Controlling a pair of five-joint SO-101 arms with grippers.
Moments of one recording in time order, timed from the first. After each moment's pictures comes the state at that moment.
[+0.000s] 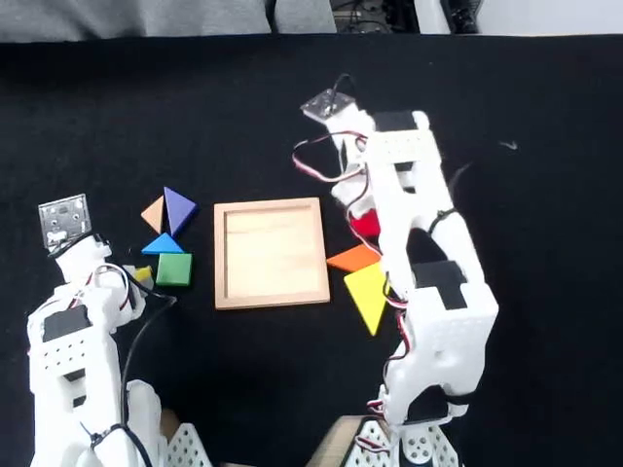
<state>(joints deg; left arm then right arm) -25.6 -51.9 77.1 41.5 -4.9 -7.4 24.2 -6.8 76.8 33.5</state>
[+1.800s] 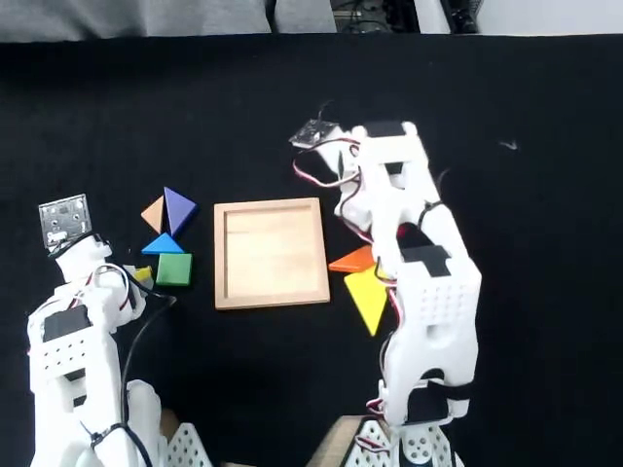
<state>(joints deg) -25.6 -51.9 77.1 41.5 -4.9 -7.1 37.7 -13.5 78.5 47.1</state>
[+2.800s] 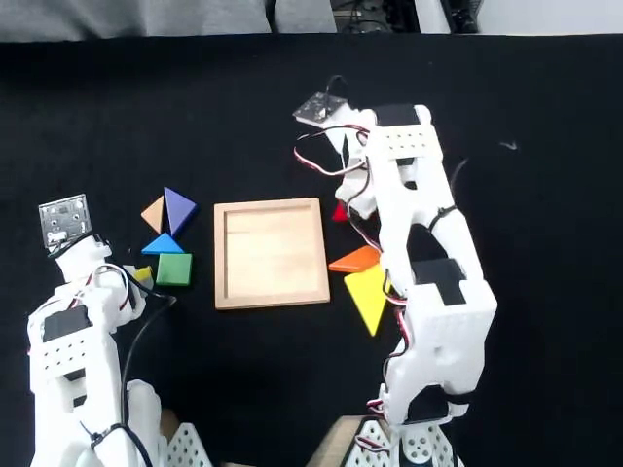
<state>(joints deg) -25.6 -51.9 77.1 41.5 -4.9 -7.1 25.3 -12.7 85.9 41.5</state>
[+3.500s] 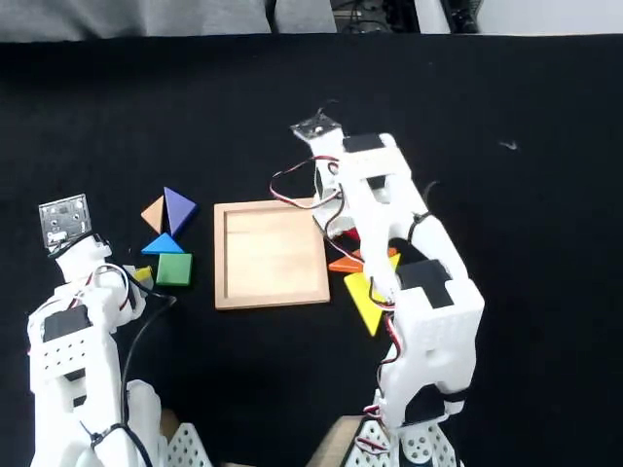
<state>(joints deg) -25.6 -51.9 77.1 41.5 -4.9 -12.8 25.3 0.9 72.0 14.5</state>
